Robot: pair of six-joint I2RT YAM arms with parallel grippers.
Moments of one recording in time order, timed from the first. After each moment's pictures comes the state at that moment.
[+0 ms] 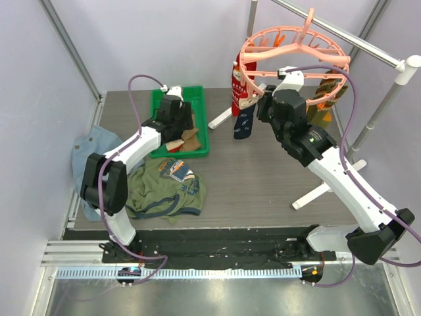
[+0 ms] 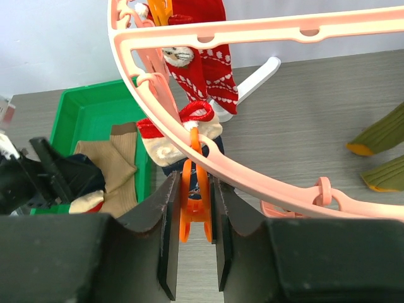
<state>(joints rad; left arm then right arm) -0.40 1.75 1.33 -0.15 -0.15 -0.34 0.60 1.27 1.44 -0.42 0.53 0.33</state>
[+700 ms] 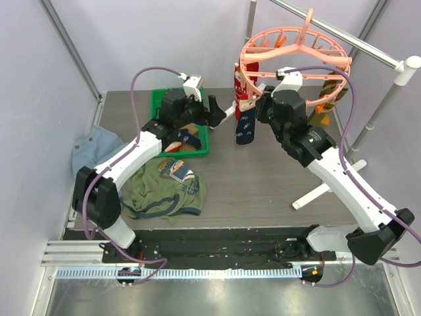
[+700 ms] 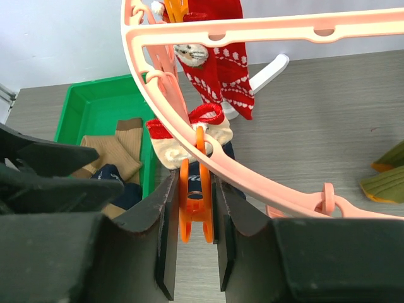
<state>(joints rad) -0.51 1.62 1.36 0.02 0.24 -0.32 0.60 1.27 1.43 -0.41 0.49 0.33</state>
